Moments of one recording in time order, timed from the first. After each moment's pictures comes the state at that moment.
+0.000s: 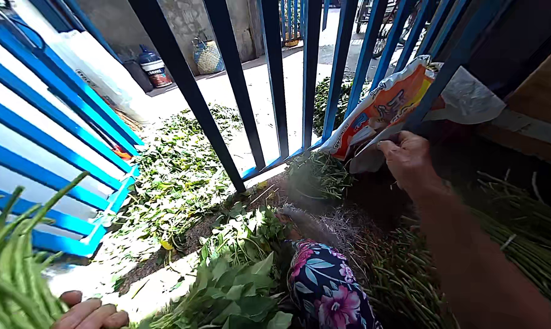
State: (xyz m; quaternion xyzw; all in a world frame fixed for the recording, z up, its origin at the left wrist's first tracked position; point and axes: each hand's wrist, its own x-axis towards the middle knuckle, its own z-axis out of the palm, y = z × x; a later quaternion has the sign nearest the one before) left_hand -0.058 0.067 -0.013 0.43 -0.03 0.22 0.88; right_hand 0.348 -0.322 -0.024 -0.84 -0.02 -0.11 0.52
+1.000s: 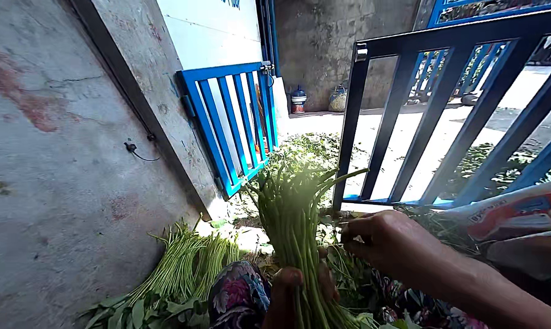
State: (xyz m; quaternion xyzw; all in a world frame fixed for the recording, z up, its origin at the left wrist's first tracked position) left_hand -0.092 -0.073 -0.059 0.26 -0.20 0.21 0.92; right_hand 0.083 -0.188 0.087 -0.71 -0.66 0.07 0.22
